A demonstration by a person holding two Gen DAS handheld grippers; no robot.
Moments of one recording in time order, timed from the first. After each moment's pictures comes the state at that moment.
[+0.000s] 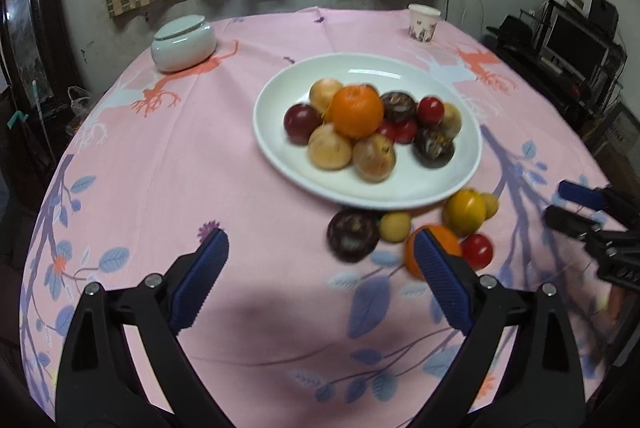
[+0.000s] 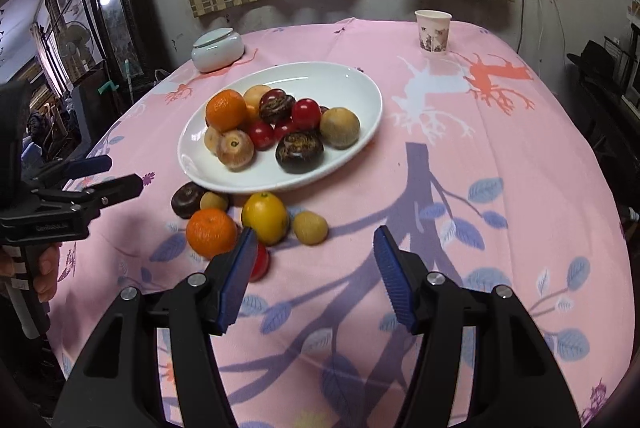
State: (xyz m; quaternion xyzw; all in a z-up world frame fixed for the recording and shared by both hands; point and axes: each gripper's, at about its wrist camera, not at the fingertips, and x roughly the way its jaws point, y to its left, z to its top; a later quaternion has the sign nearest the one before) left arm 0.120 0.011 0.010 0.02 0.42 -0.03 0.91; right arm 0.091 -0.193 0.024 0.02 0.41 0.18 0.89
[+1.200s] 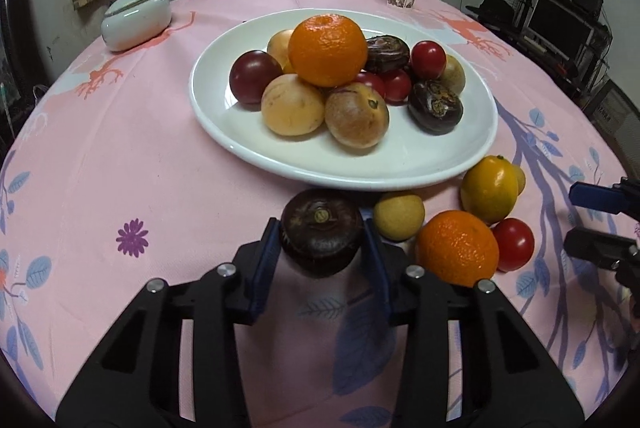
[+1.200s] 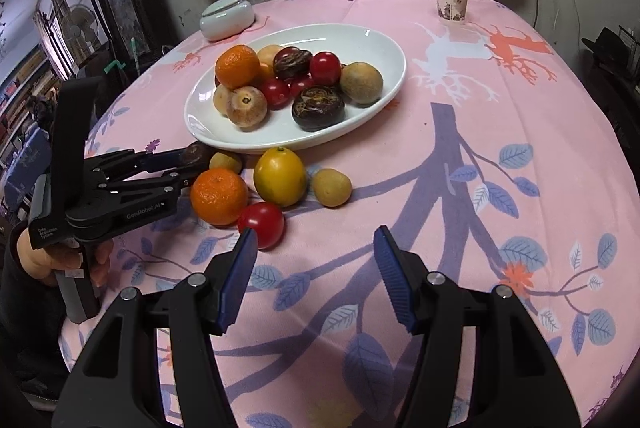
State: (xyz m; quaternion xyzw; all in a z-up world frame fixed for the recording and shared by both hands) left arm 0.158 -0.003 -0.048 0.01 0.43 -0.09 0.90; right arm 0.094 -0.164 0.004 -0.02 0.46 0.21 0.86
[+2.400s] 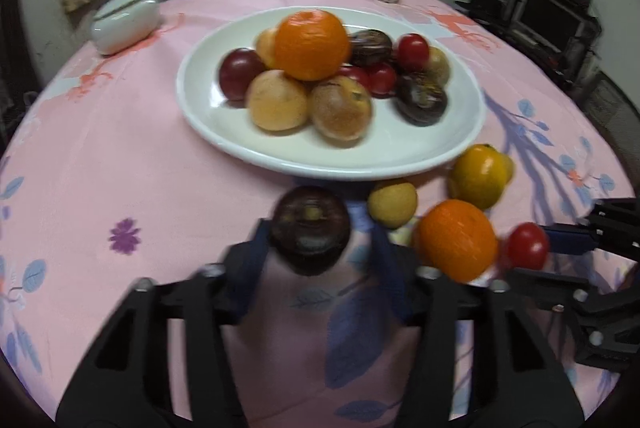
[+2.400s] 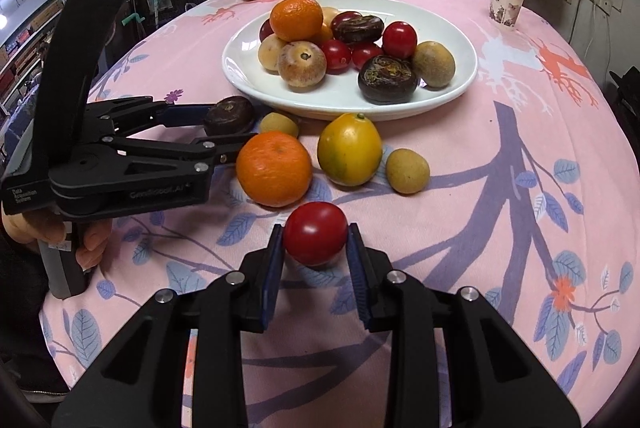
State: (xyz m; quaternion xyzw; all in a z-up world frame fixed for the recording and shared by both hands) left arm 0.154 -0.007 -0.050 0.02 0.43 -0.09 0.90; right arm 0.085 -0.125 -0.017 -0.07 0.47 0.24 0.85
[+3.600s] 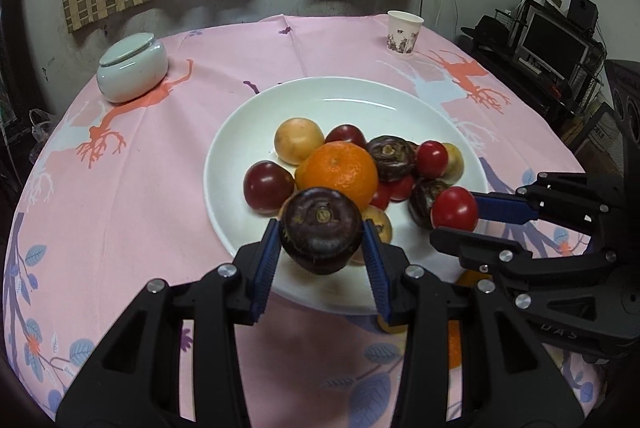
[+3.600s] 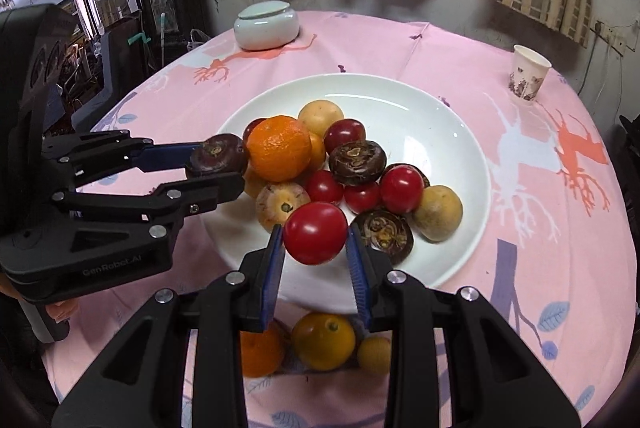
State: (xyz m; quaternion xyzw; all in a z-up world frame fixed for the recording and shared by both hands) left arm 0.207 0.005 0.009 0.01 0.41 -0.10 0.91; right arm 0.187 -0.091 0.022 -0.08 0.43 0.26 0.86
